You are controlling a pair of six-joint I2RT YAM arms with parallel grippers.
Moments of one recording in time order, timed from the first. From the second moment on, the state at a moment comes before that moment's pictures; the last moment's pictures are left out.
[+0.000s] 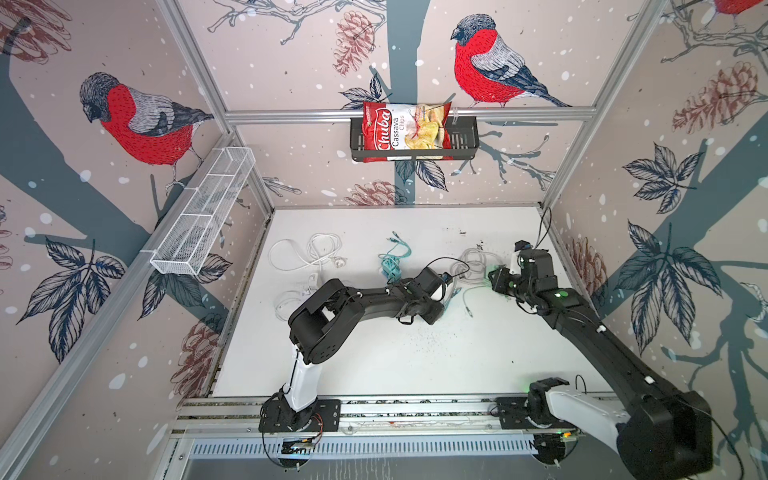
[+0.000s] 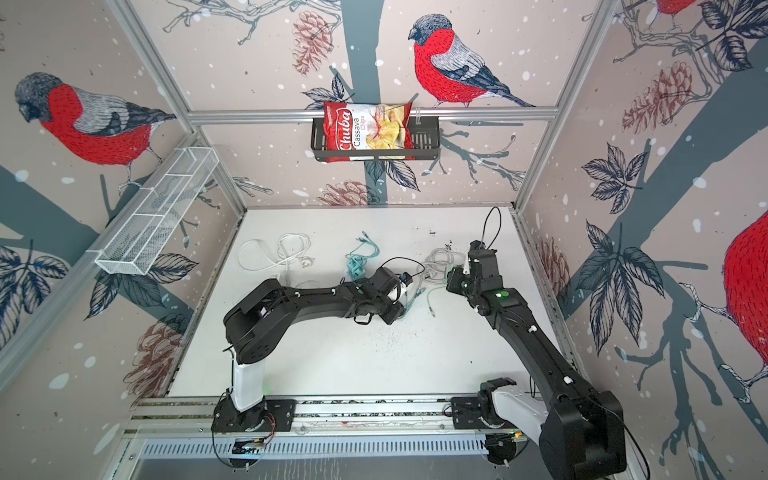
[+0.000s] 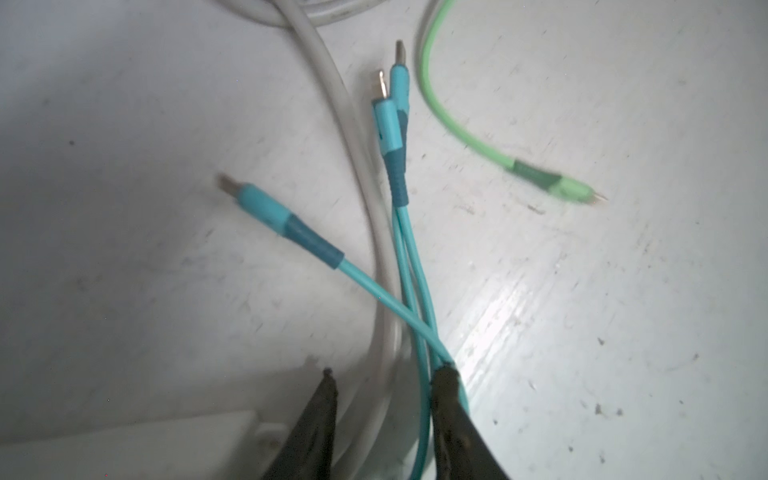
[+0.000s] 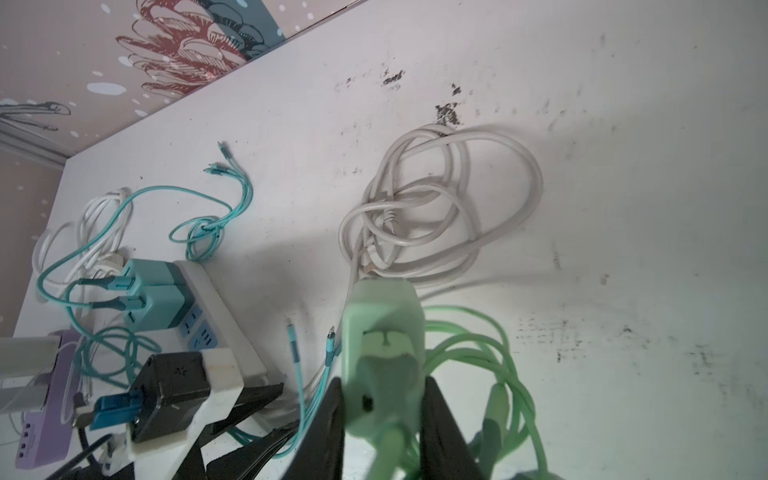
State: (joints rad) left arm -0.90 1.96 1.18 -0.22 0.10 -0.08; right arm 0.28 1.08 0.75 -0.41 -0.09 0.42
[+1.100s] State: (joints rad) left arm -0.76 1.26 0.70 -0.21 -0.17 -0.29; right arm 0.64 1.57 0.98 -0.23 -0.27 0.26
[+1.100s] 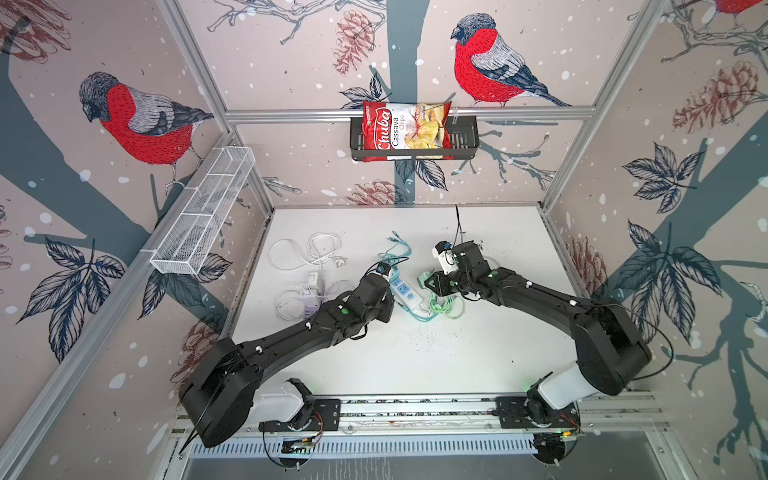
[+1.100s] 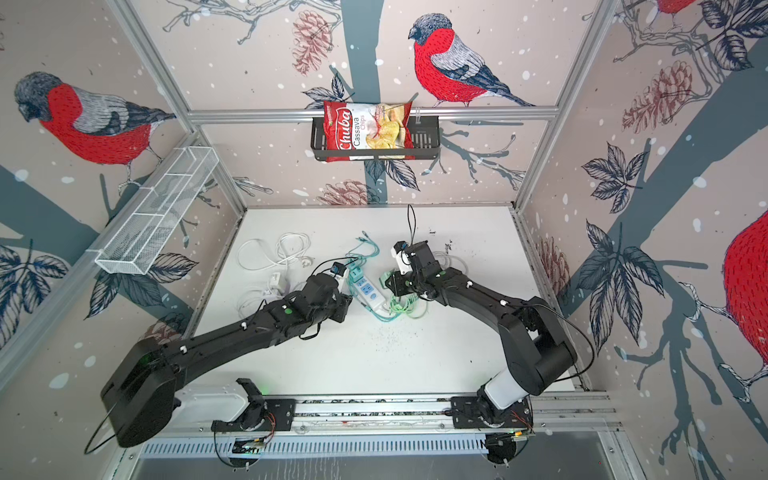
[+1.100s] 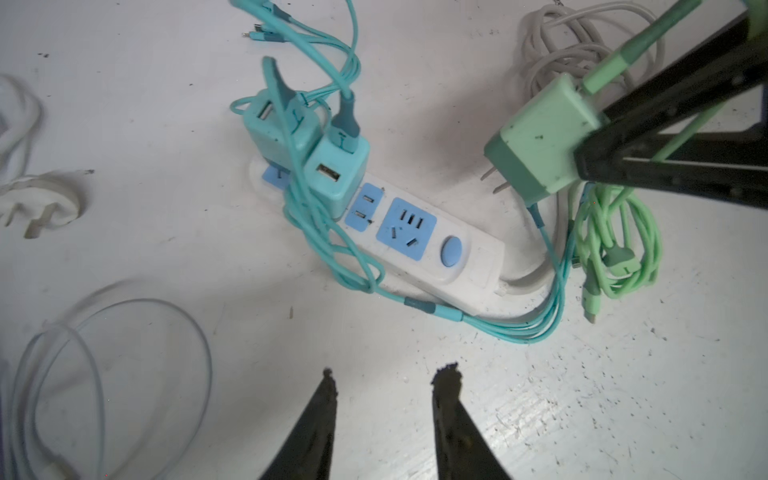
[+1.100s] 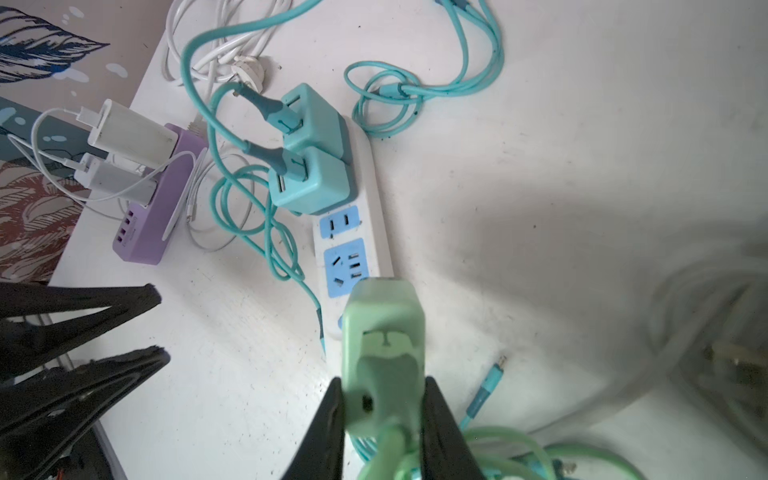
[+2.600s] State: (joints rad) left arm -0.76 0.98 0.49 -0.15 -0.30 -0.38; right arm 0.80 1.87 1.36 -0.50 -0.09 0.06
